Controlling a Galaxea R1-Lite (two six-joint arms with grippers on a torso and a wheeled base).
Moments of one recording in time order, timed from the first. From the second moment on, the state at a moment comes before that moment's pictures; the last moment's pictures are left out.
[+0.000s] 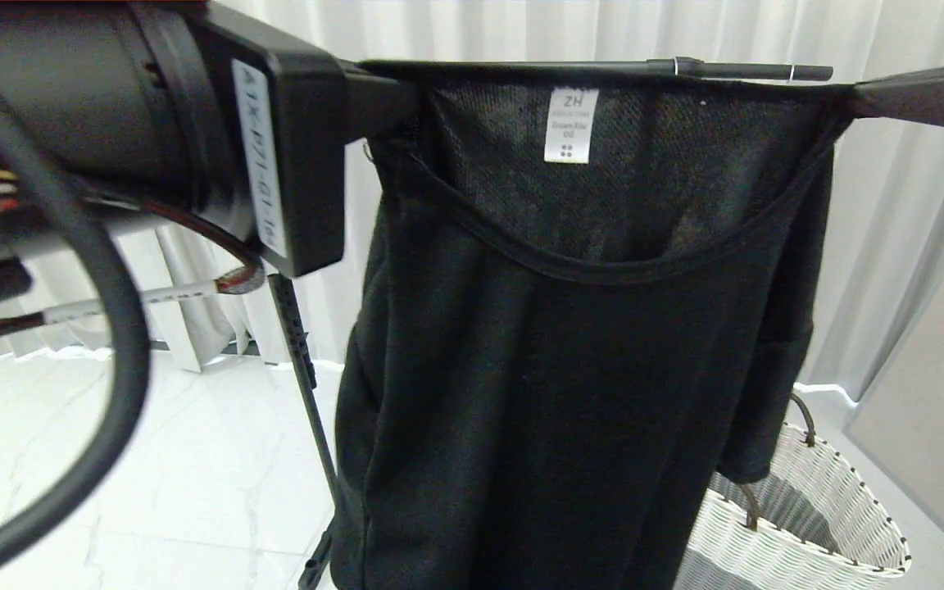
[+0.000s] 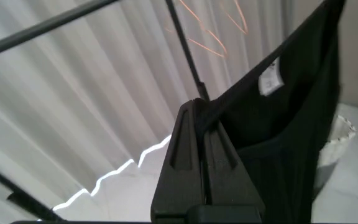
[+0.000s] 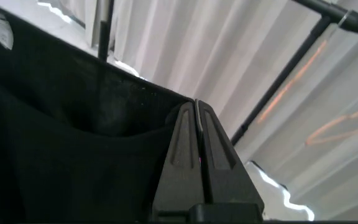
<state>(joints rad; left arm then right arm) -1.02 1.35 -1.33 0.02 0.40 0.32 0.77 1.25 -1.45 0.28 -0.10 -0.21</state>
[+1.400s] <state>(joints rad) -0.92 1.37 -1.28 0.02 0.44 0.33 0.69 1.14 -1.30 0.29 -0.22 -0.25</state>
